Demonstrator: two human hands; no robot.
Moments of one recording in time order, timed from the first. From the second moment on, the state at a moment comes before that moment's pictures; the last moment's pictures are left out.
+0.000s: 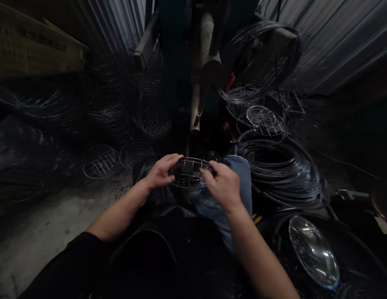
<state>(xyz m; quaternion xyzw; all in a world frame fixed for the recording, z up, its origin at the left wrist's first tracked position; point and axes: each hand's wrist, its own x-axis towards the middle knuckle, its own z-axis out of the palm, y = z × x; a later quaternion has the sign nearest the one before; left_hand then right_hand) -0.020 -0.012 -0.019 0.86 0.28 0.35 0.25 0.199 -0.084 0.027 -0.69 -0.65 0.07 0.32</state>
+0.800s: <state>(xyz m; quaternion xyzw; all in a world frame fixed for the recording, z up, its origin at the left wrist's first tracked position) 0.003 -0.013 -0.045 0.29 0.53 0.53 0.59 0.216 -0.082 -0.014 -0.62 -0.52 0.39 0.44</state>
